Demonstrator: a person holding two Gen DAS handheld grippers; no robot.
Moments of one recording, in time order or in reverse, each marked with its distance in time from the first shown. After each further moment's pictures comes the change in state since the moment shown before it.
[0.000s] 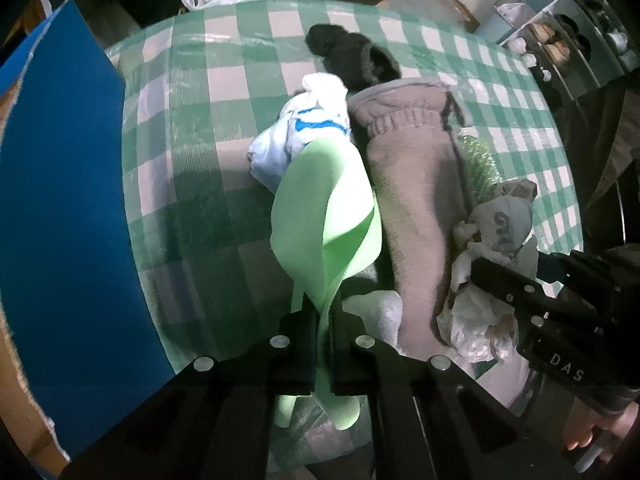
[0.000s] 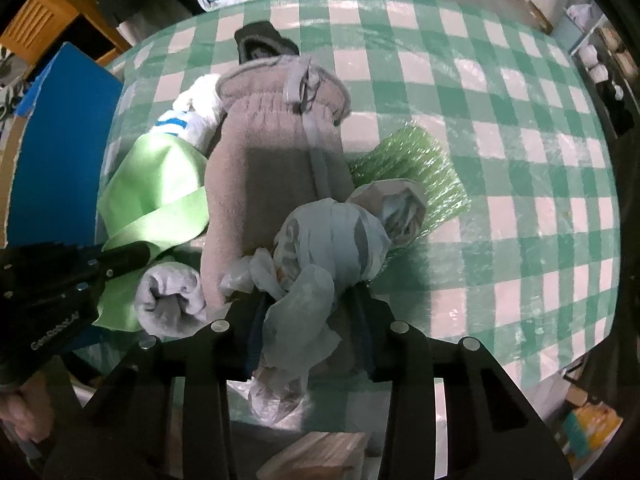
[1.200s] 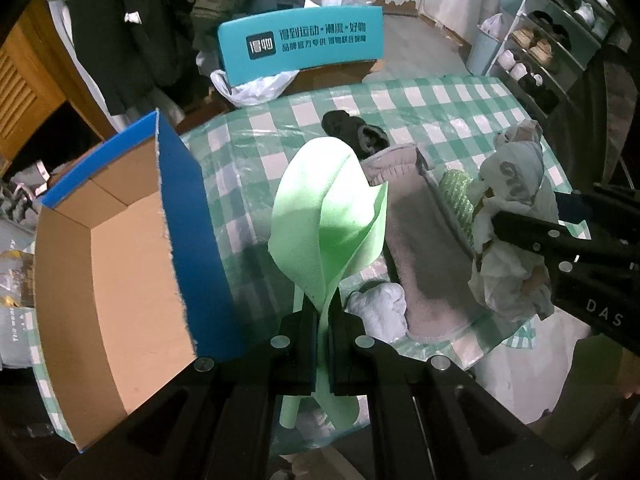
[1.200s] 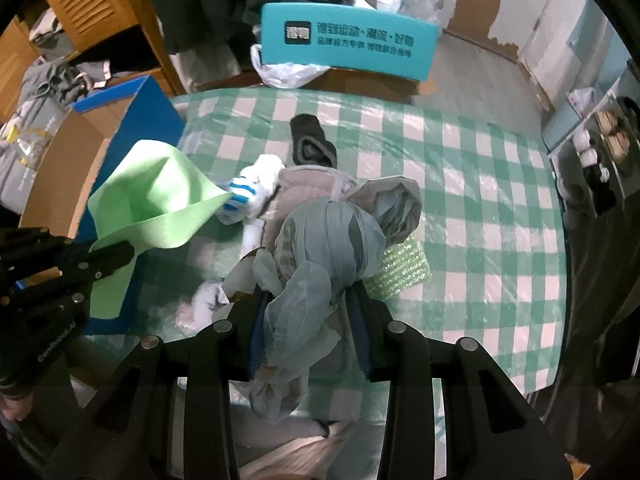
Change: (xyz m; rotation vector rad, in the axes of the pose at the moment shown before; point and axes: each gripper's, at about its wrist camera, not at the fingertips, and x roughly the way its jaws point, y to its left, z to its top) left arm -0.091 -0.008 -0.026 0.117 -0.212 0.177; right arm -0.087 0.035 0.000 -0.183 -0.197 -0.043
